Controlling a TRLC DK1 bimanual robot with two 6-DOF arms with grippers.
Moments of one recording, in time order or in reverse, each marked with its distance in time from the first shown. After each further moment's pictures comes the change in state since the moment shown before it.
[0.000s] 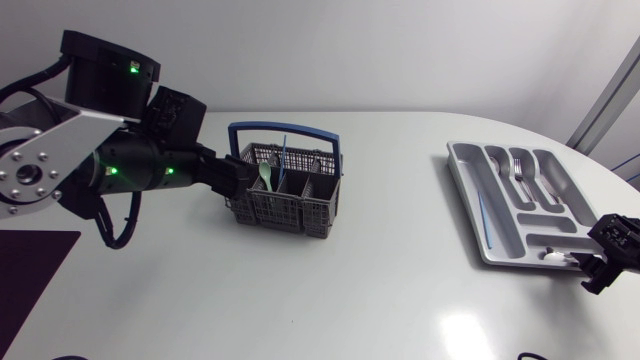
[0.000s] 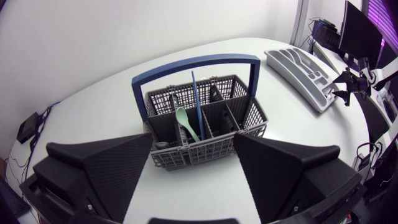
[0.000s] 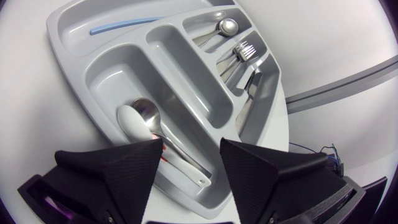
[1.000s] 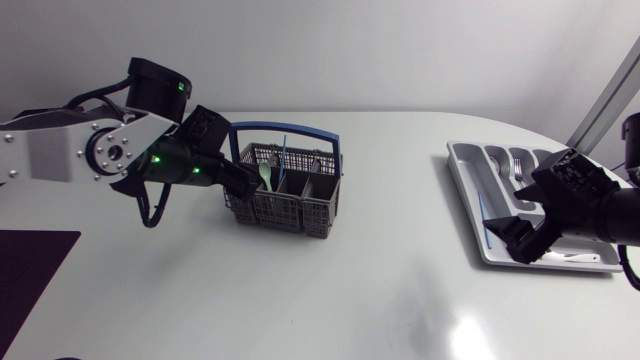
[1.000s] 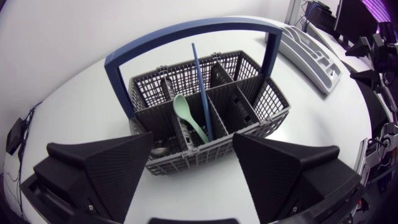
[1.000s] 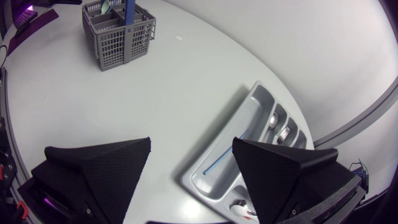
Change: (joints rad) left arm 0.111 0.272 0.077 0.068 0.172 0.127; right arm 0.723 -0.684 -0.012 -0.575 0.160 0.739
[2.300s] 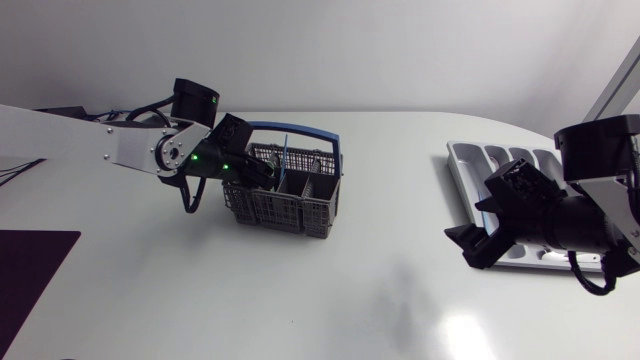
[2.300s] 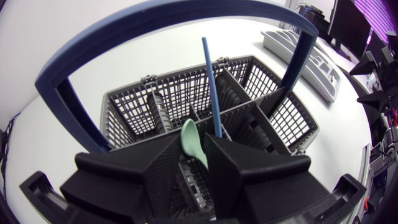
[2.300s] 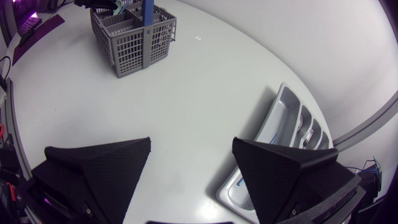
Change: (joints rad) left arm 0.044 0.291 0.117 0.199 0.135 0.025; right arm 0.229 0.060 -0.045 0.083 0.101 0.207
